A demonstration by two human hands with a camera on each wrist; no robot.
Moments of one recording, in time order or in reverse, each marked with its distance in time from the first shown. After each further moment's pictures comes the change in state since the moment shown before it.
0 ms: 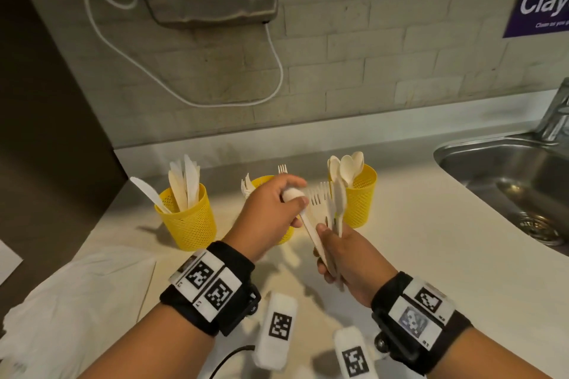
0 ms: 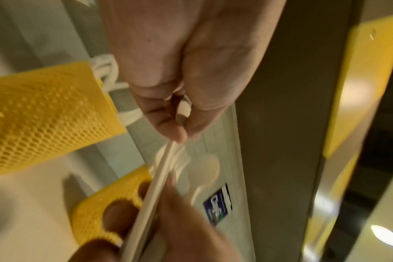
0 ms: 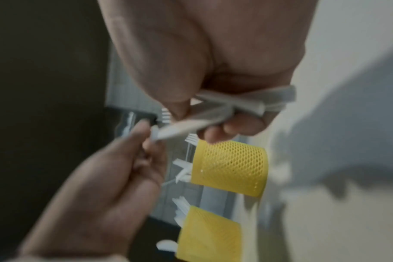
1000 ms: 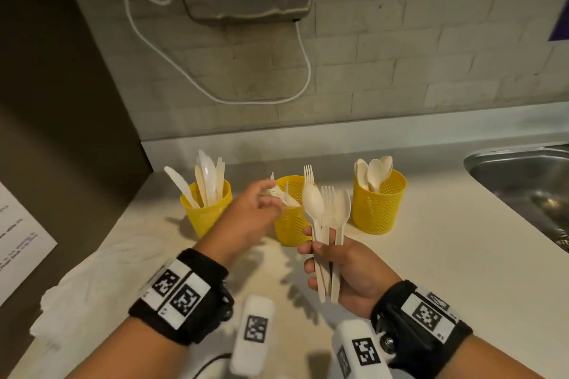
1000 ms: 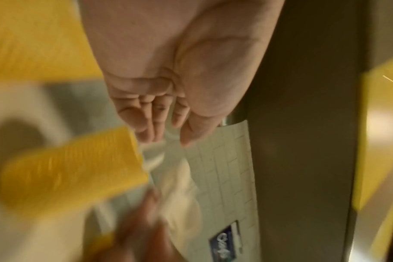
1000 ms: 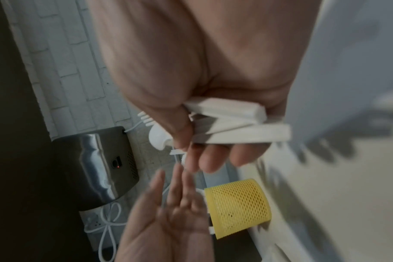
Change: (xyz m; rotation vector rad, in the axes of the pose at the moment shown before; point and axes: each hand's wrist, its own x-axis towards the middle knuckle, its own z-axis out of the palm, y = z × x) left_hand -0.012 -0.014 -0.058 0.043 0.051 -0.254; right_hand 0.012 0.006 0.028 0.505 -0.304 0.161
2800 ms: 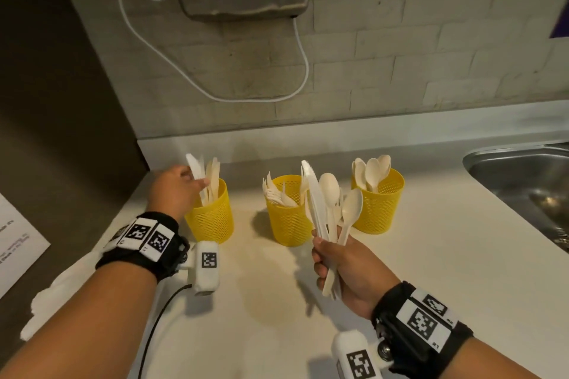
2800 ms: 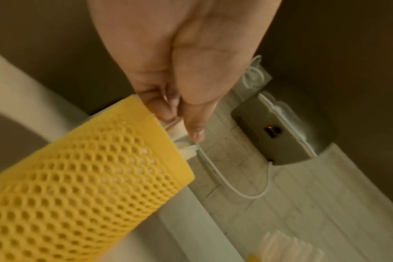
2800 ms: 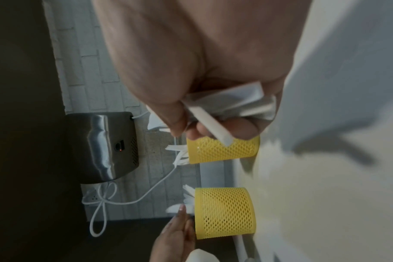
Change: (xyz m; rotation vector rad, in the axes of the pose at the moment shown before) left_hand 0.057 -0.028 -0.092 0.428 0.495 -0.108; right_hand 0.003 0.002 -0.008 -0.196 0.120 -0.069
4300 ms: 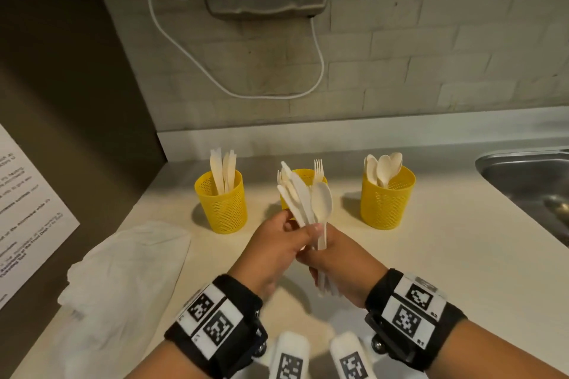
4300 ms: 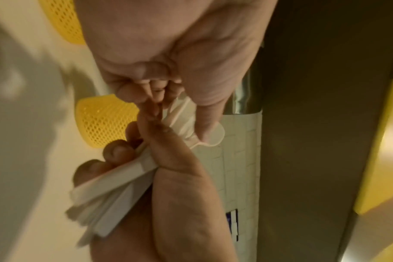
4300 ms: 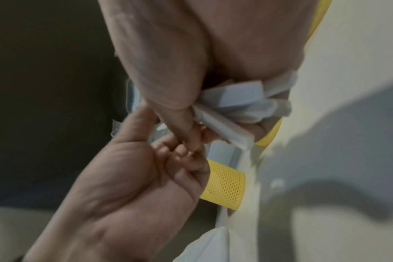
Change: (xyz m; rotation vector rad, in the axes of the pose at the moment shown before) left_hand -0.147 0.037 0.057 -0.734 -0.556 -0.032; right_hand -0.012 -0.005 0.030 -0.578 -0.163 -0.197
